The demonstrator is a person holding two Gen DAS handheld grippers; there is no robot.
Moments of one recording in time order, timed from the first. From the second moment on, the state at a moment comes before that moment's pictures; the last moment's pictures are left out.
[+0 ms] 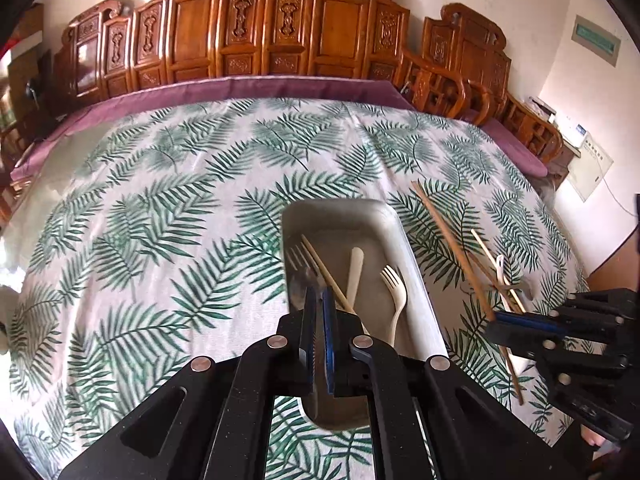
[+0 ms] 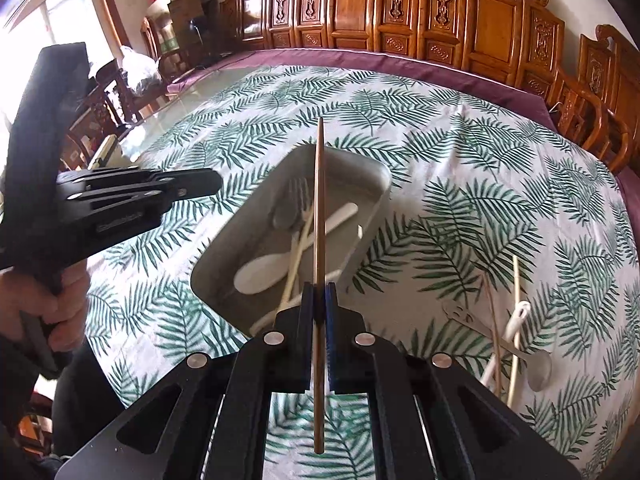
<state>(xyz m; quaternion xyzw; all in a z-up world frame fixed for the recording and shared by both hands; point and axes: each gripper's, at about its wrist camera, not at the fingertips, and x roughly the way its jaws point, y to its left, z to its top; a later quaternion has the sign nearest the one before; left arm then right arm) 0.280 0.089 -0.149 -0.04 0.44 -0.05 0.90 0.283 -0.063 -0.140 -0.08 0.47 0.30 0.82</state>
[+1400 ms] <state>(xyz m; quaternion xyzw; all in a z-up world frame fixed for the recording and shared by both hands) 0.231 0.103 -0.110 -0.03 0.39 -0.03 0.92 0.319 -0.049 -0.157 -0.03 0.49 0.28 0.82</state>
